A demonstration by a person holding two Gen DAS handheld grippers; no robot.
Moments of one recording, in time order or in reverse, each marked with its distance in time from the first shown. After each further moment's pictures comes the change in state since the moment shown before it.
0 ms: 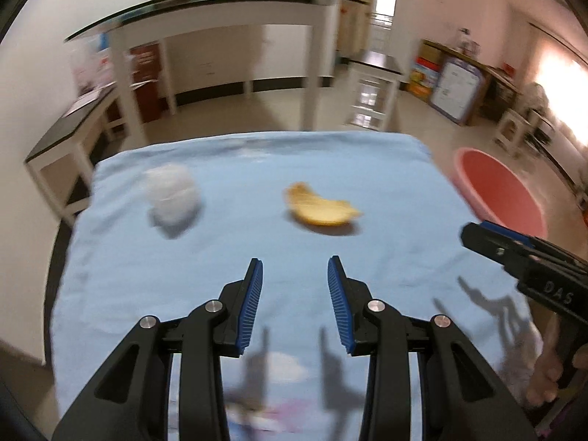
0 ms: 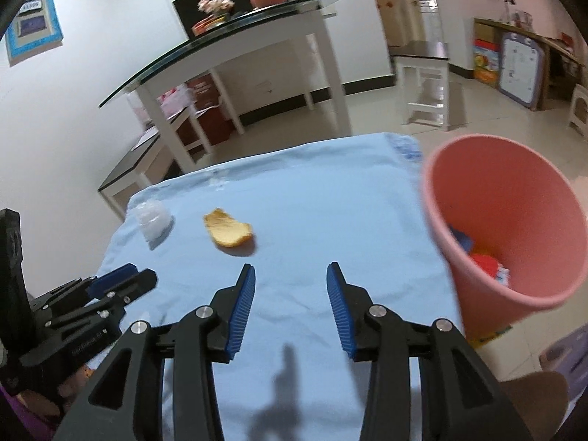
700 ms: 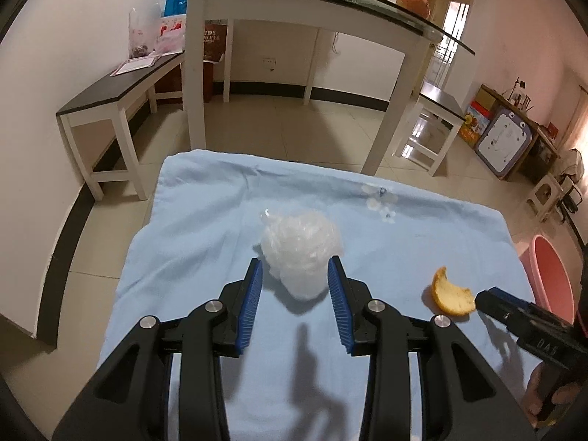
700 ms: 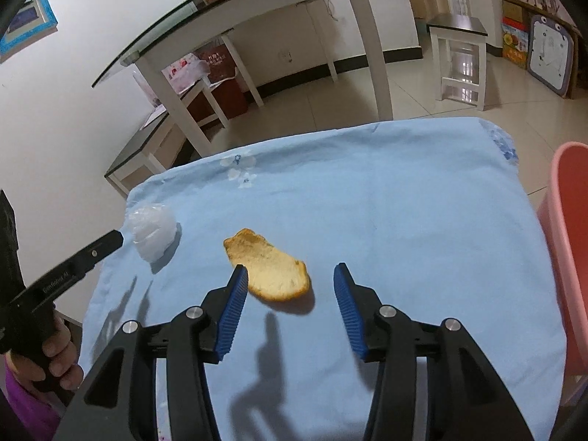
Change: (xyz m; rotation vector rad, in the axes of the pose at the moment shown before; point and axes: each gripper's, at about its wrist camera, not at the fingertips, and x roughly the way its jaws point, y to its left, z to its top) left arm 0.040 0.119 0.046 -0.213 -0.028 0.057; right arm 0.111 0.039 0.040 0.000 0.122 0.065
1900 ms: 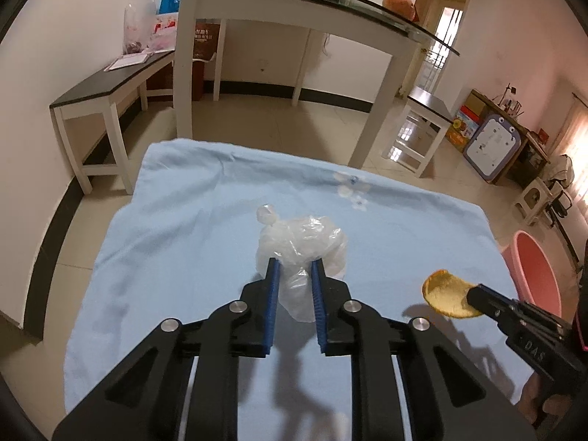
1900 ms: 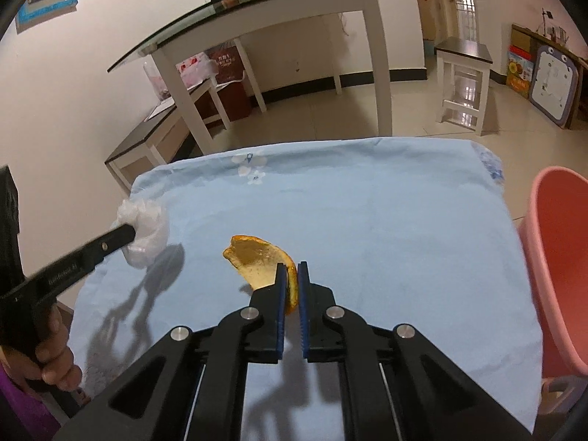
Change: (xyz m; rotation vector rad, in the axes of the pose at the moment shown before) left arm -0.018 -0.023 -0.021 -0.020 -0.005 -0.057; right arm -0.030 0.013 -0.016 -0.087 -0.046 -0.035
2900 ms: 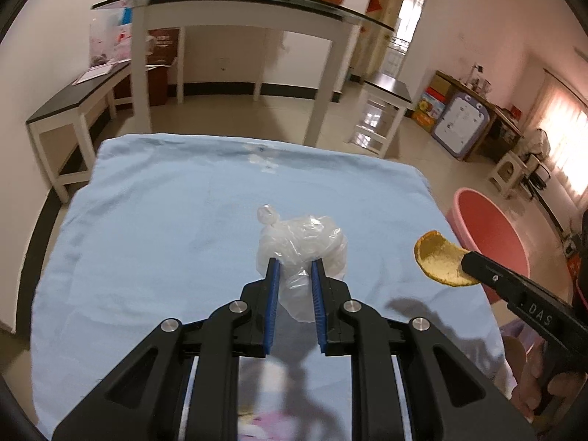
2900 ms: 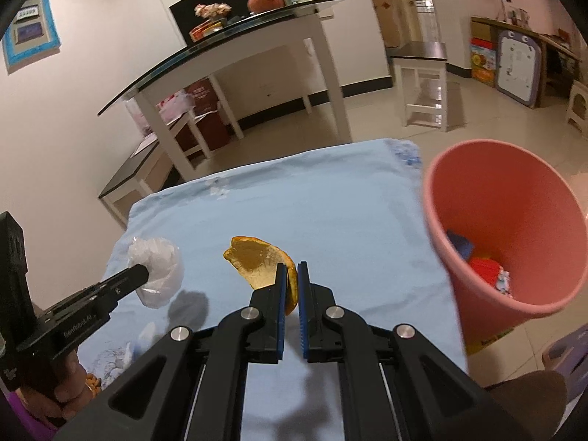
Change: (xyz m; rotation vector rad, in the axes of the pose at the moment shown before) left arm -0.036 -0.083 -0.044 0.106 0.017 -0.090; right arm -0.089 -0.053 -0.035 0.117 -0.099 -0.054
